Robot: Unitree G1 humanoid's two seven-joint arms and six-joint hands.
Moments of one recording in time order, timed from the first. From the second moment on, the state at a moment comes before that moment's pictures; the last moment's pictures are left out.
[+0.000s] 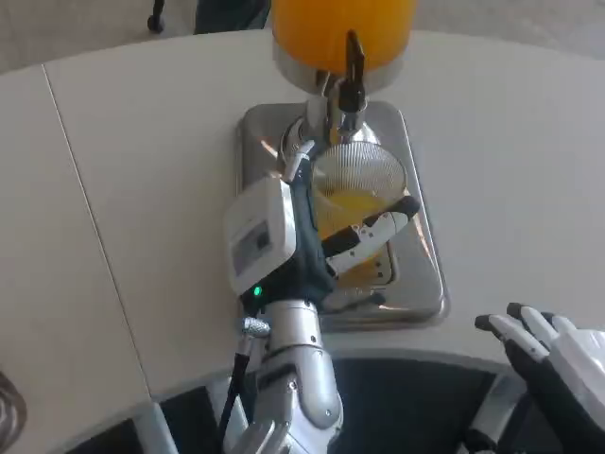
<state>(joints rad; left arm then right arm) -0.66 -0.09 -0.28 0.53 0.62 0.16 0.66 0.29 0.06 -0.02 -1.03 -1.31 0.07 0.86</state>
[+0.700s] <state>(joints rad) -0.60 0.00 -0.21 0.49 0.55 0.00 0.67 0.24 0.06 0.10 -1.03 -1.41 0.15 0.89</state>
